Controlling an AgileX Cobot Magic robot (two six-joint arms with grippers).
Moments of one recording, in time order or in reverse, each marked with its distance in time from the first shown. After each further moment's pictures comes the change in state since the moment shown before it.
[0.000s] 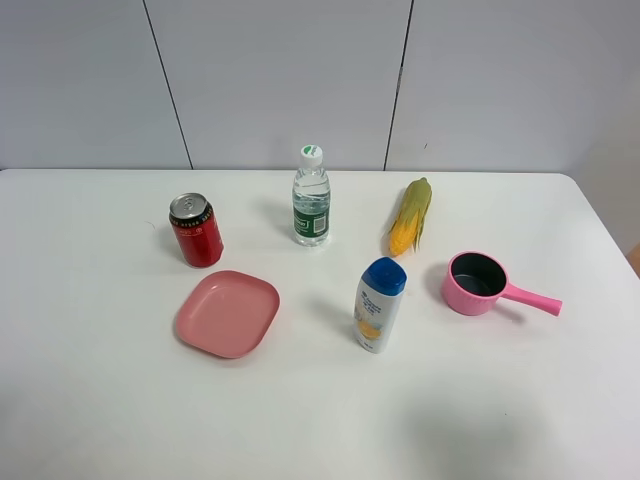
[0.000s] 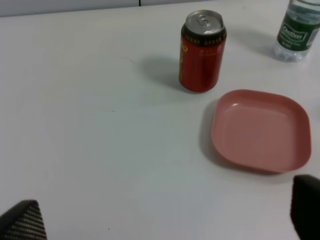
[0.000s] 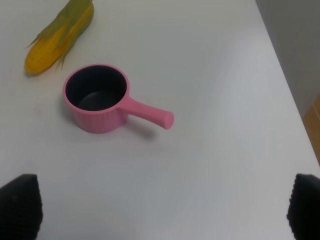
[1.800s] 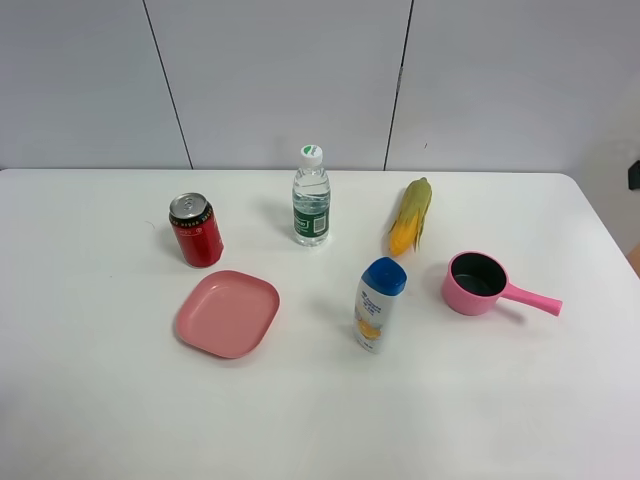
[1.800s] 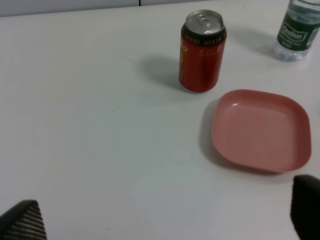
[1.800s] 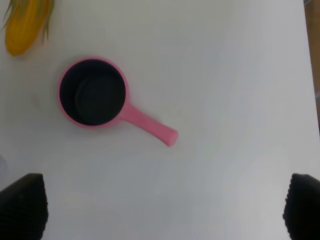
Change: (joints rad) left arm 0.000 0.000 0.000 0.000 0.000 0.000; right arm 0.000 1.087 -0.694 -0.001 0.148 0.055
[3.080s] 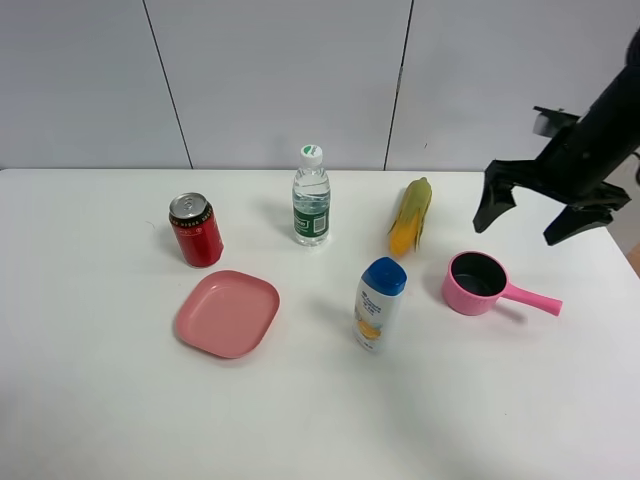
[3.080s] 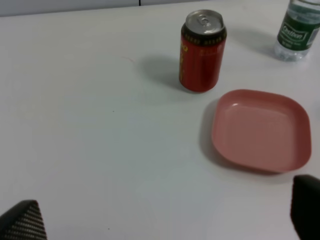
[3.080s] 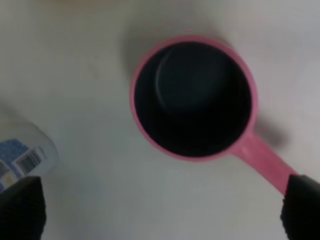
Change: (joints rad) left arm 0.000 0.000 0.000 0.000 0.000 0.000; right arm 0.105 0.618 -0.098 0.222 -0.090 -0.079
